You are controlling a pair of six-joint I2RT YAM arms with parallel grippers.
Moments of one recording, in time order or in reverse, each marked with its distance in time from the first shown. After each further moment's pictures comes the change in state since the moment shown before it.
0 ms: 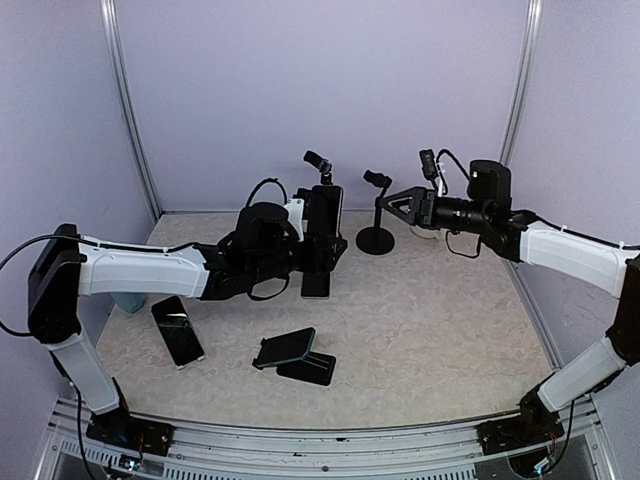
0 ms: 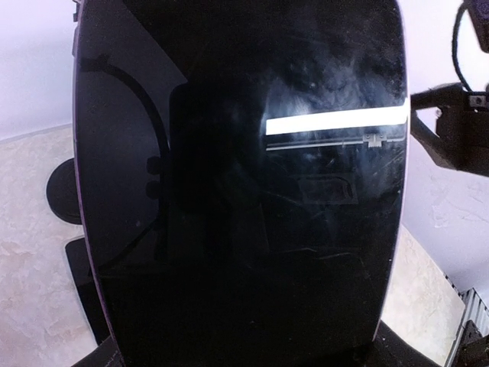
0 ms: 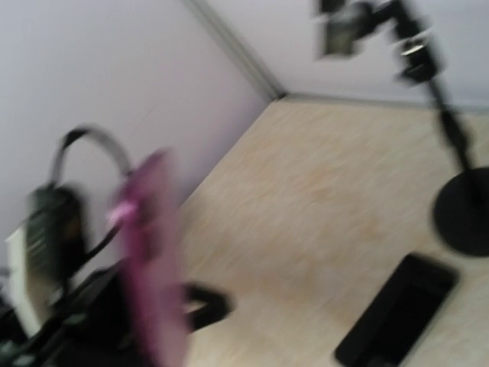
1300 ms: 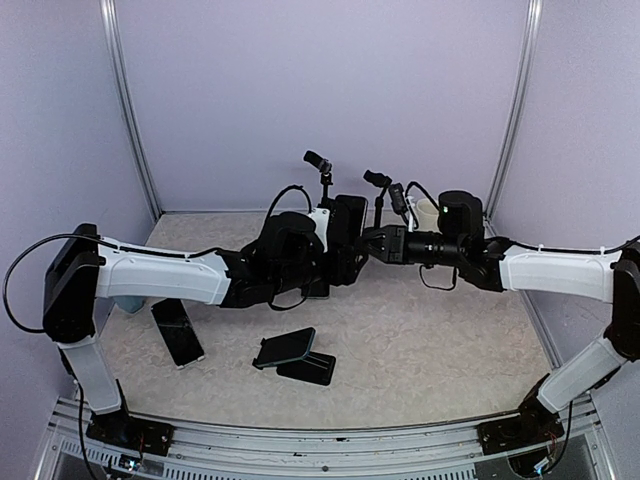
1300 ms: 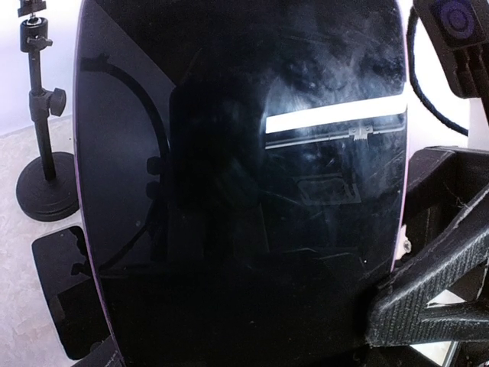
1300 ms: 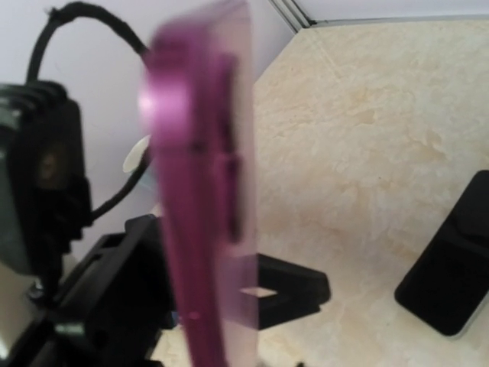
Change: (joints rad) left arm -0.090 0.092 0.090 -0.023 -0.054 0.008; right arm 0.213 0.021 -0.150 0.120 0.122 0.062
